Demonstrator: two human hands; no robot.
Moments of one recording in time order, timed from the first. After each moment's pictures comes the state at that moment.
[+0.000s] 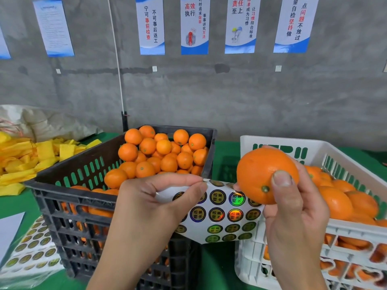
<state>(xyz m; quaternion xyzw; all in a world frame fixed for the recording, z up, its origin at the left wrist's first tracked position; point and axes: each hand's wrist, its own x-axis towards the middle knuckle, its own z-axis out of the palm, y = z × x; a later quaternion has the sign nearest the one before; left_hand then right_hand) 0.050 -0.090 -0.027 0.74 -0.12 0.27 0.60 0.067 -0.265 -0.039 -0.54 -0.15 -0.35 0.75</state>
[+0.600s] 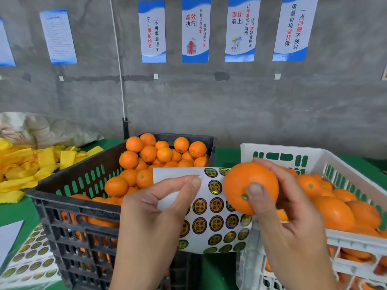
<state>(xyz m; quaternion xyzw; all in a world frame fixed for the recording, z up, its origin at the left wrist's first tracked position) 0.055 -0.103 -0.029 0.70 -0.06 0.29 0.66 0.065 -0.279 -0.036 -0.71 -0.16 -0.31 0.61</state>
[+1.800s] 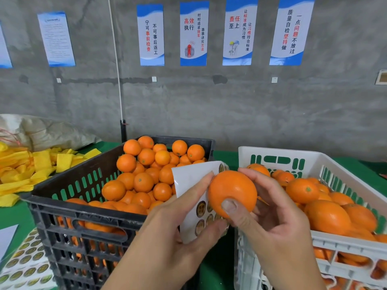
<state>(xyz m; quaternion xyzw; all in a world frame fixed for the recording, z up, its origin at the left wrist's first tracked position) 0.060 -0.095 -0.040 0.79 -0.26 0.19 0.52 0.076 -0.275 -0.045 -0.65 -0.23 -0.25 0.68</state>
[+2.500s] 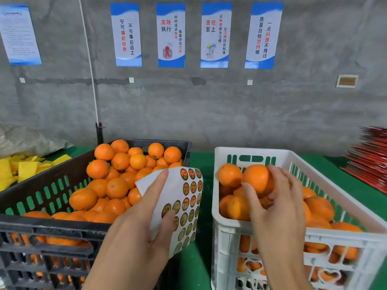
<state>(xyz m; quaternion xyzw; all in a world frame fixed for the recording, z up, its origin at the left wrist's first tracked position) 0.065 -0.104 -0.048 0.86 -0.15 0.28 0.40 0.107 -0.326 -0.057 -0.81 0.08 -0.45 0.36</state>
